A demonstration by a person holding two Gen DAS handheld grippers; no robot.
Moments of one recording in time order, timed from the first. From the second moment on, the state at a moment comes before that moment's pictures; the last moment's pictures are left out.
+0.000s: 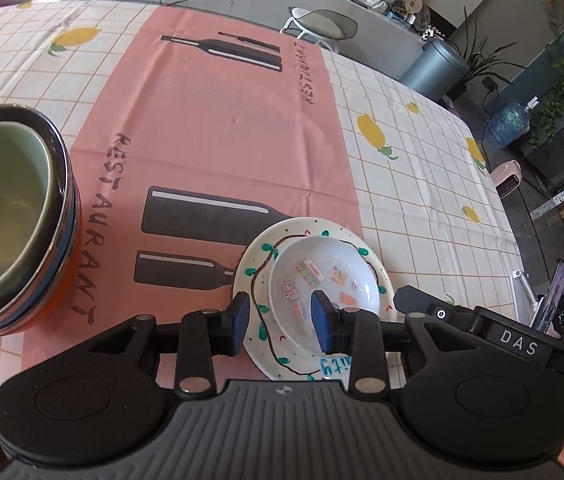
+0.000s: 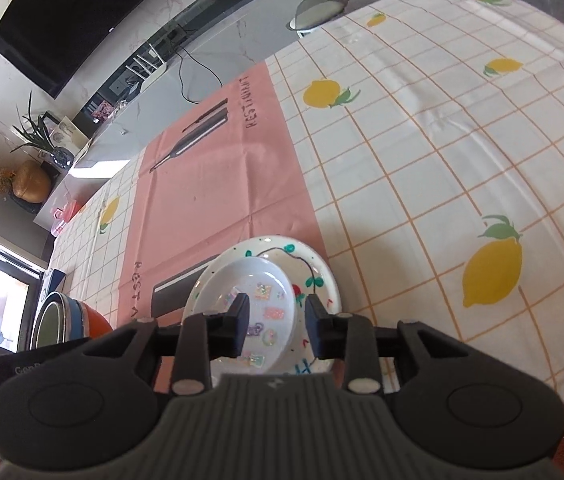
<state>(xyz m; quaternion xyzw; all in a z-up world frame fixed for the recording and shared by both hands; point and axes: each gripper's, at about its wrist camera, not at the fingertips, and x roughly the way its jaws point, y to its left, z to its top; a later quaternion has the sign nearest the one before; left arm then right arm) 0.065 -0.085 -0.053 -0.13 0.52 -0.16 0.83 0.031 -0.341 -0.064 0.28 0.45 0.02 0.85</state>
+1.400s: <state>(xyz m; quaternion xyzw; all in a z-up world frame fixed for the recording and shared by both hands) 0.068 0.131 -0.063 -0.30 0.46 -0.02 0.83 0.114 -0.151 -0.067 0.27 0.54 0.15 0.79</state>
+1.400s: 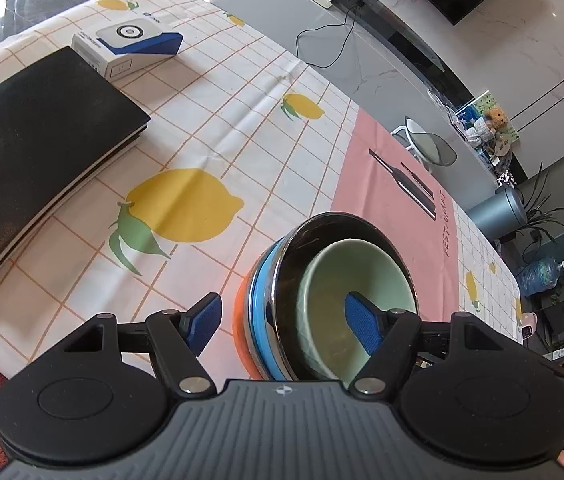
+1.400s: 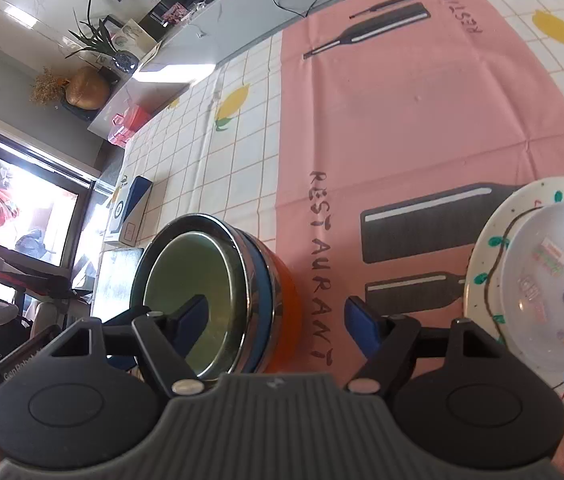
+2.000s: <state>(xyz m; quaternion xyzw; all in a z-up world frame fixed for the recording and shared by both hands) 0.086 0.119 -0.093 -0.29 0.51 -0.01 0.81 0.130 -0.135 -0.097 0.28 0.56 0.15 0.76</state>
